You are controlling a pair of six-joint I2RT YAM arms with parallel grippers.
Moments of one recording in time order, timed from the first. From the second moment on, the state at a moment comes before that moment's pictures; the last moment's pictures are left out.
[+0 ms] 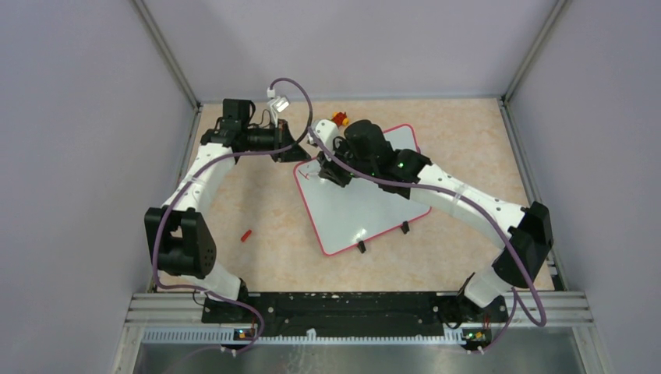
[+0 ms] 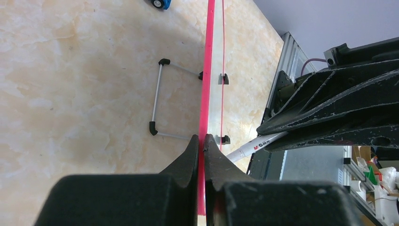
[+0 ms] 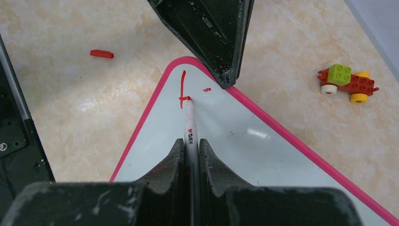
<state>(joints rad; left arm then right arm) -0.12 1.57 1.36 -0.55 1.11 0.03 0.90 1.56 1.47 -0.41 -0.14 -0.19</state>
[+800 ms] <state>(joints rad) -0.12 1.58 1.37 -0.55 1.11 0.04 0.89 1.56 1.47 -0.39 -0.13 -0.17</state>
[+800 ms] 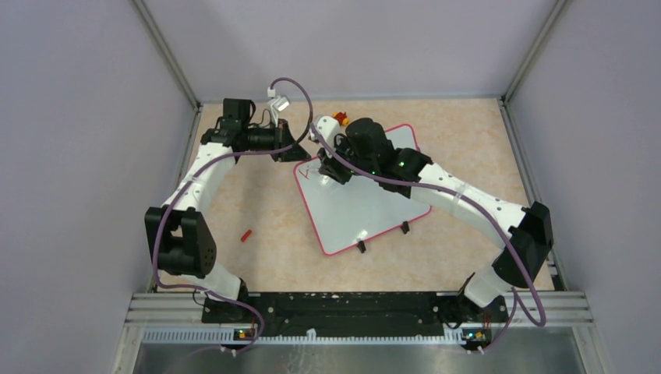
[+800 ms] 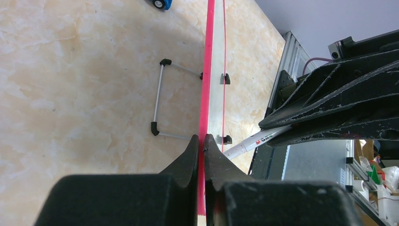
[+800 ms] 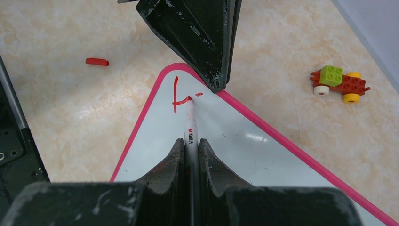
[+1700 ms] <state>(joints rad) -0.12 1.58 1.37 -0.55 1.11 0.05 0.91 1.56 1.45 -0.39 -0.13 -0.18</state>
